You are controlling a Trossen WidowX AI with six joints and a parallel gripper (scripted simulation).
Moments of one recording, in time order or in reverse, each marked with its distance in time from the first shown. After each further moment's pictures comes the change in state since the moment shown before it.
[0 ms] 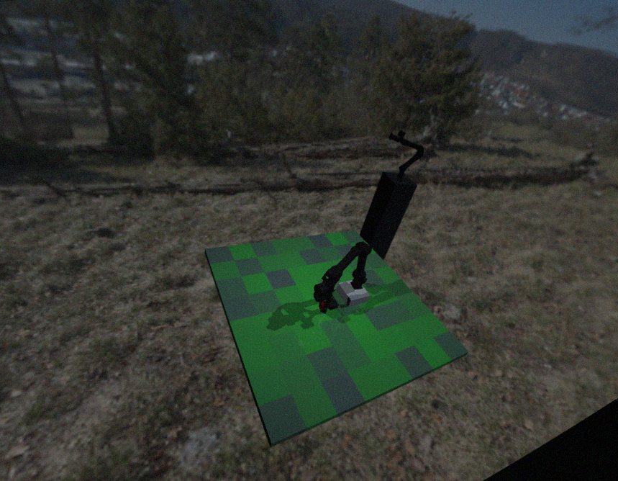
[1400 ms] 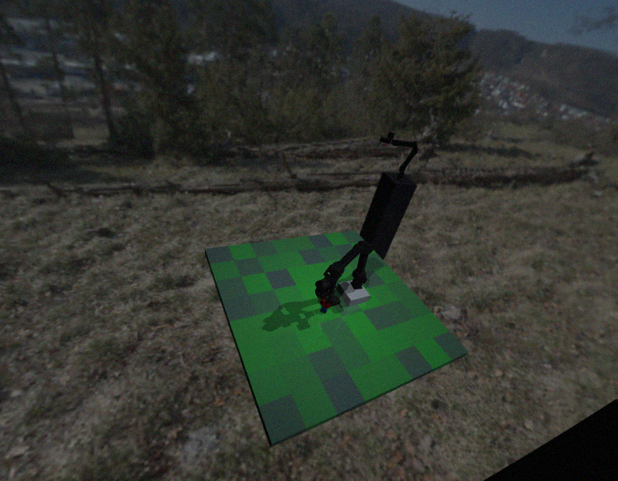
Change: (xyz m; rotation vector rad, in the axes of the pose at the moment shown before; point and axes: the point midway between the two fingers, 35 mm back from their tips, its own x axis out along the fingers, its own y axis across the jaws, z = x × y) arm -0.031 0.001 -0.001 -0.010 -0.006 0.000
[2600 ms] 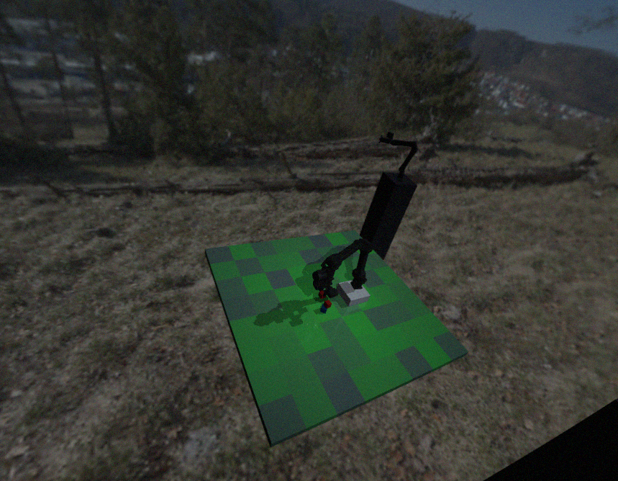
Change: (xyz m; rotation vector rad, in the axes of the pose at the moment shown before) arm -0.030 -0.037 -0.001 -0.014 0.015 0.001
